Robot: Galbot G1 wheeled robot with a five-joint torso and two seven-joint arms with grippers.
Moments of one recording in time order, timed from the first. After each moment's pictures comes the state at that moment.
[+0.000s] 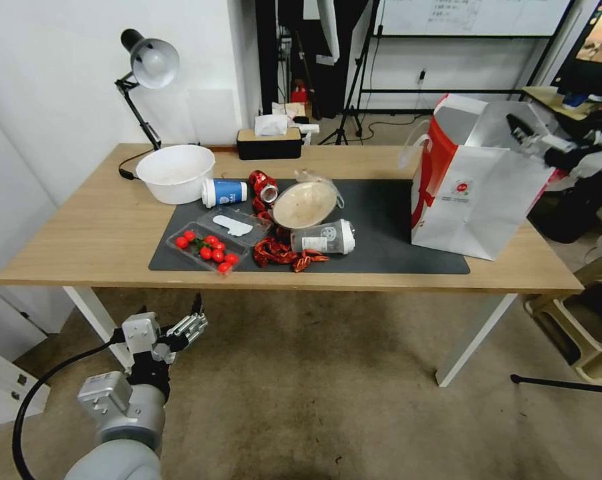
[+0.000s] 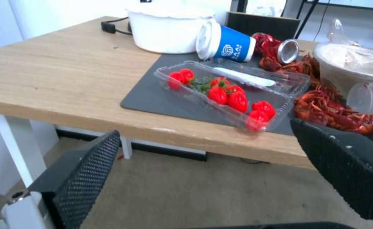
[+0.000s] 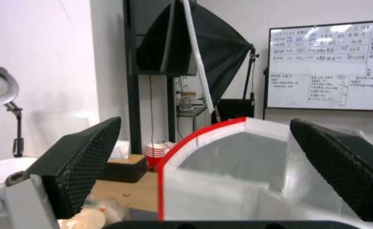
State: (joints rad) left arm 1.77 -1.26 -0.48 -2.40 -0.44 0.22 -0.43; right arm -1.24 0.42 0.78 1.97 1.26 0.04 0.00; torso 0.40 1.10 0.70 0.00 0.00
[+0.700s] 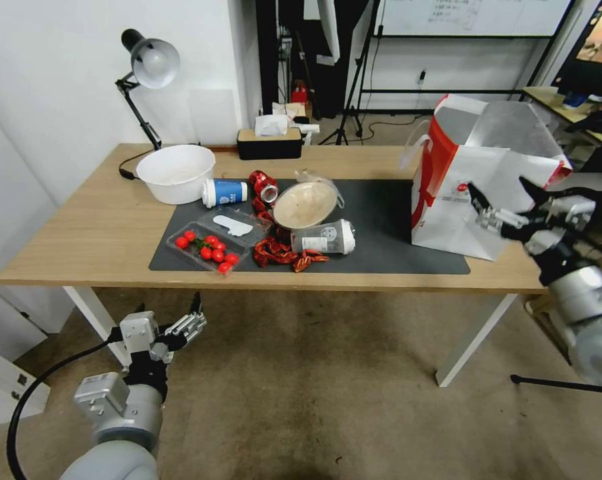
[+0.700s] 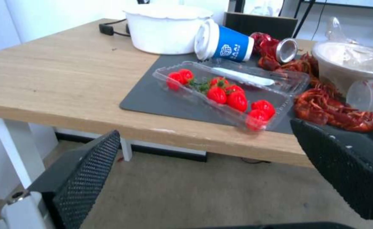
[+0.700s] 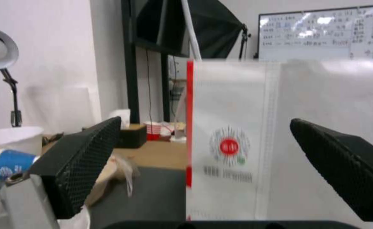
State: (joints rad) left arm 1.78 -1.26 -0.50 -2.41 -0.43 0.22 -0.41; right arm -1.40 0.56 0.78 2.09 1.03 0.11 0.05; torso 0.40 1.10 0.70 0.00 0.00
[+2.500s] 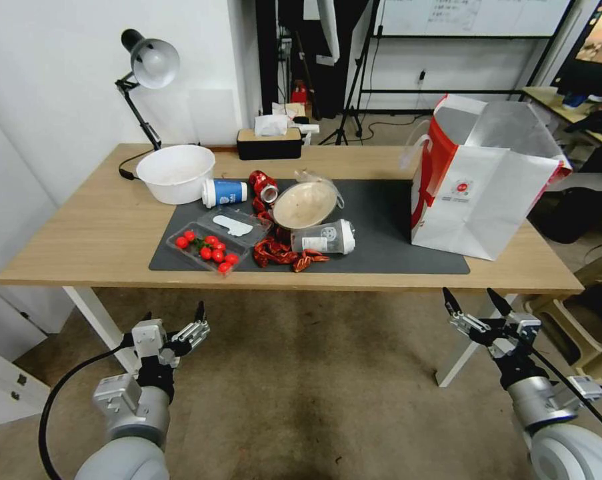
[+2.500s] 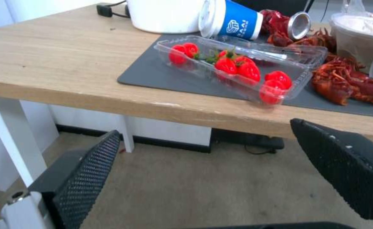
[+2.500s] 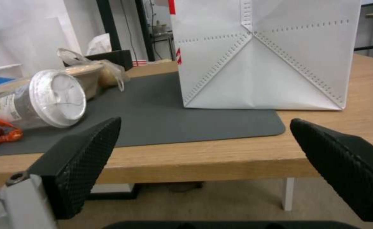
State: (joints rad) left arm 1.74 -1.26 -0.48 -2.29 -0.42 0.17 -0.39; right arm -1.71 0.96 0.65 1.99 0.74 0.25 -0.02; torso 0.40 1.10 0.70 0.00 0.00
